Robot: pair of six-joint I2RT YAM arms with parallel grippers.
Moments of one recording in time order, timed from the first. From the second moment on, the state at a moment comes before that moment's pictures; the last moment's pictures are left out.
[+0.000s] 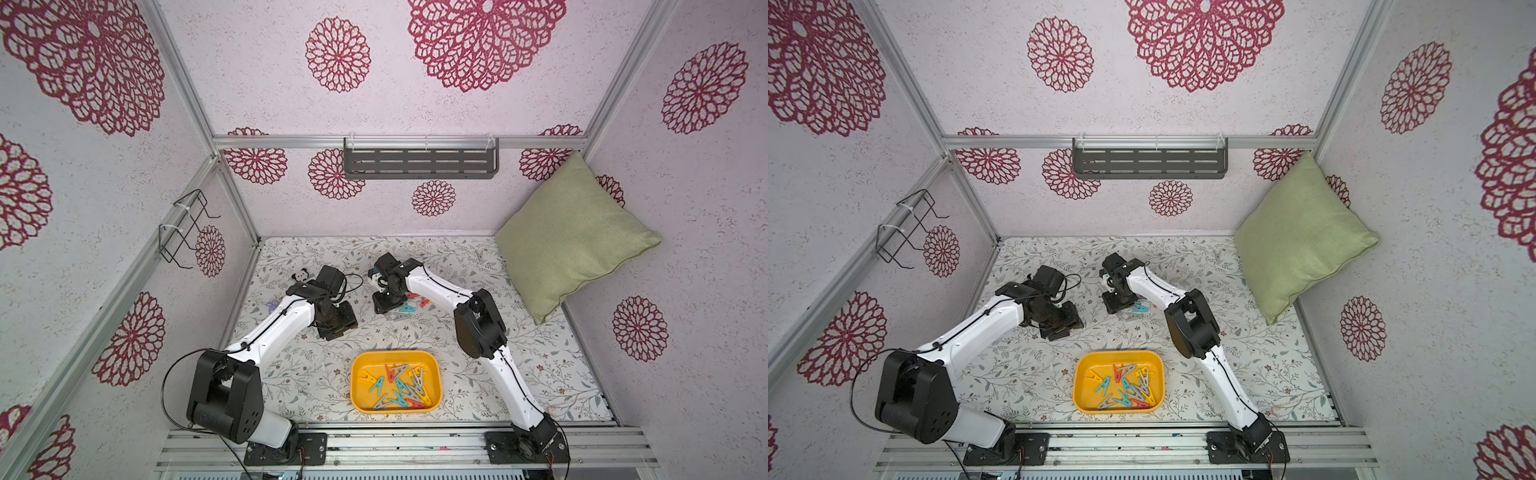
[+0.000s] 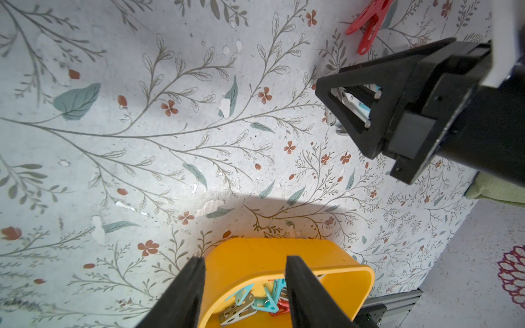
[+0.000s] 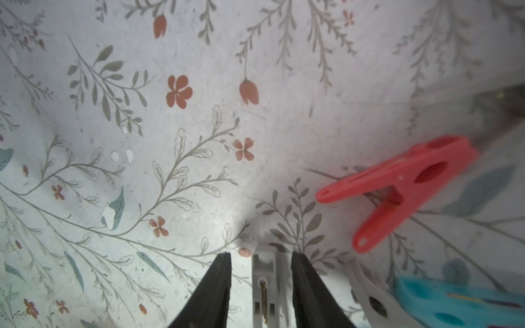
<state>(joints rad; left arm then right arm) -0.35 1.49 1.12 -0.90 0.23 -0.77 0.73 2.46 2.16 -0.96 -0.20 0.12</state>
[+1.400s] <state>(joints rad) -0.33 1.40 0.98 -0.66 0.28 -0.96 0.99 1.62 1.10 -0.70 -0.26 0.28</state>
